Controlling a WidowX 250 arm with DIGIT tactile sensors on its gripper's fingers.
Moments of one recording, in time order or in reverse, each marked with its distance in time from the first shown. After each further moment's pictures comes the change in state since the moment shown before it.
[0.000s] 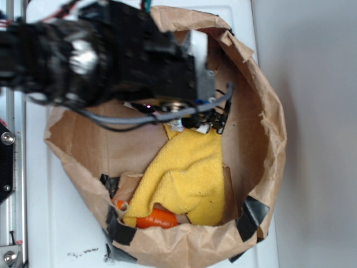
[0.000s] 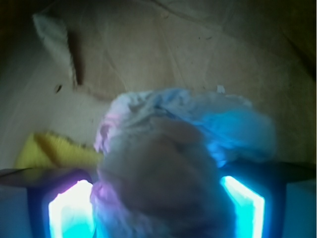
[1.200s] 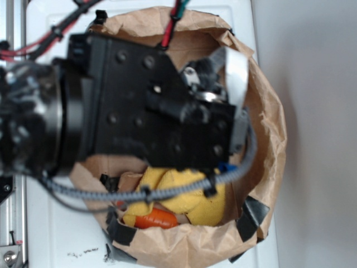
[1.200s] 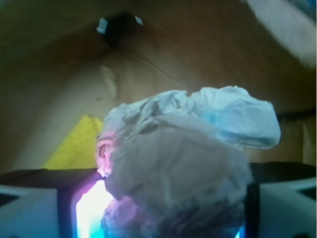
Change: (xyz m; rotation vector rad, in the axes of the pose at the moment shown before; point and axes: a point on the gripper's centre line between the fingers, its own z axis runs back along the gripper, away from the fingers) arm -0.023 -0.022 0.094 0.026 -0.099 -0.297
